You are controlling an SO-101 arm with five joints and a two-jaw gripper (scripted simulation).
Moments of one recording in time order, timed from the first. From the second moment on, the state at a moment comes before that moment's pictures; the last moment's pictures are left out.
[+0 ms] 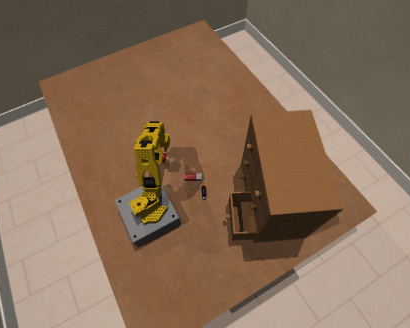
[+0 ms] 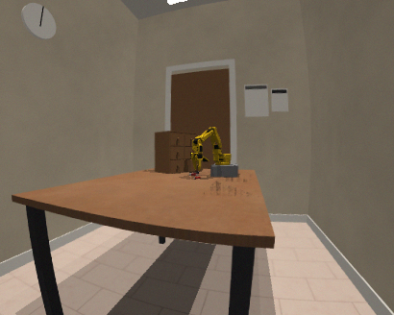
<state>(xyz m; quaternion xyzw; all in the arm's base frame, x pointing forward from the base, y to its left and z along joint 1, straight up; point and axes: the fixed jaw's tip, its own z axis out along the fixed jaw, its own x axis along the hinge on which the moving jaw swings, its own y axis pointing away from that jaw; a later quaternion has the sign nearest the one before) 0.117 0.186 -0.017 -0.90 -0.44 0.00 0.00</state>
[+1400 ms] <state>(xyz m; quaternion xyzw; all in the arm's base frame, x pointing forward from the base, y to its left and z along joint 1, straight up) 0.115 0.184 -0.035 -0.90 -0.44 0.00 0.00</state>
